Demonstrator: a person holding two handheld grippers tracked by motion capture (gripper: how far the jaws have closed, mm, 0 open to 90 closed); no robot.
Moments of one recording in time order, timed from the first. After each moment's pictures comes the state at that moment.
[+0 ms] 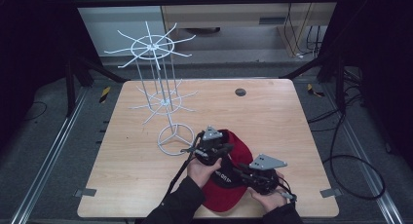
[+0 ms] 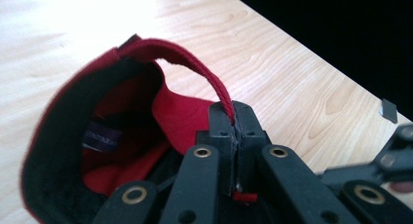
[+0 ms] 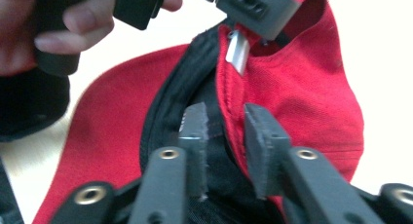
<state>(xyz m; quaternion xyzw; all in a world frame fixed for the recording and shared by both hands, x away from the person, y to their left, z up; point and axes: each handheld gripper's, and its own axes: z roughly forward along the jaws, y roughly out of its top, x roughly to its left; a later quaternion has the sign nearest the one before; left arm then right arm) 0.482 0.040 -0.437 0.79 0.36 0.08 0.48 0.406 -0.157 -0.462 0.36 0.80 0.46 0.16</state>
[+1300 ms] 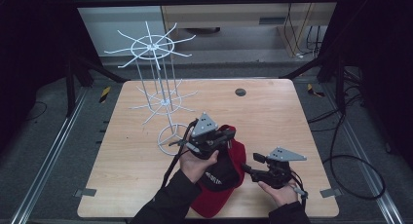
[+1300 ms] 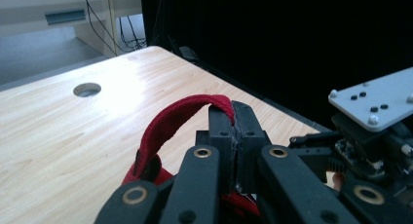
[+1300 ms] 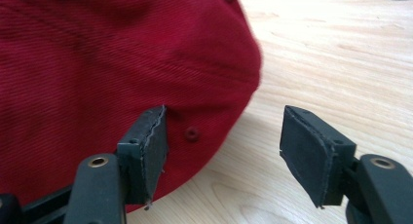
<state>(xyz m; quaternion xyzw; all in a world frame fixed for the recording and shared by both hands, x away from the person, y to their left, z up) 0.458 0.051 -0.354 0.77 0.29 0.13 0.56 0.422 -0.194 -0.463 0.41 0.74 0.51 0.14</state>
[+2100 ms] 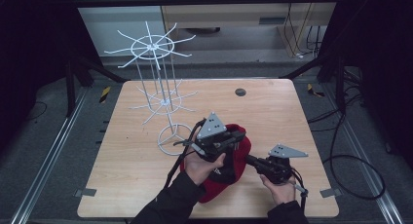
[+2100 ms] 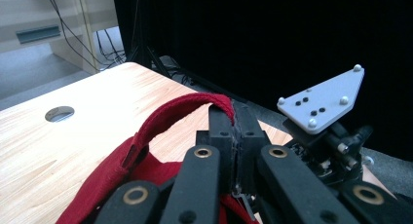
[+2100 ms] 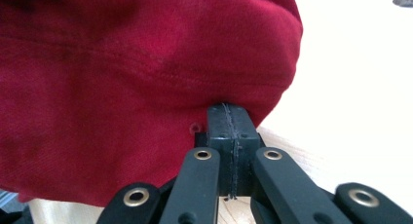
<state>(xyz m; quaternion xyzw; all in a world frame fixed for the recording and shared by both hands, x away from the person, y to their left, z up) 0.442 0.037 -0.335 0.78 0.24 0.12 0.57 0.426 -0.195 -0.454 0.41 0.73 0.53 0.12</state>
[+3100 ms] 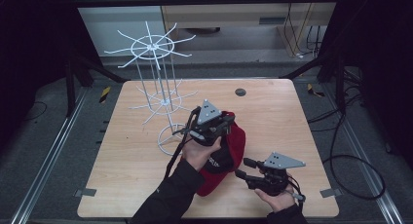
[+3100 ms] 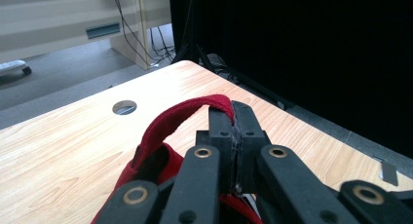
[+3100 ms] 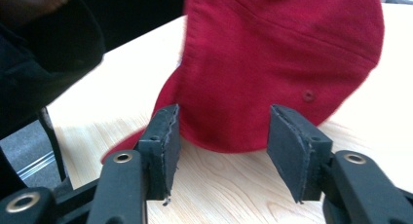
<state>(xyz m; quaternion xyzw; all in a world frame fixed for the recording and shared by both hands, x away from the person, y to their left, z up) 0.478 0.041 -0.337 0.76 0.31 0.19 0.54 0.399 -0.176 -0.444 0.35 0.75 0.55 0.12</state>
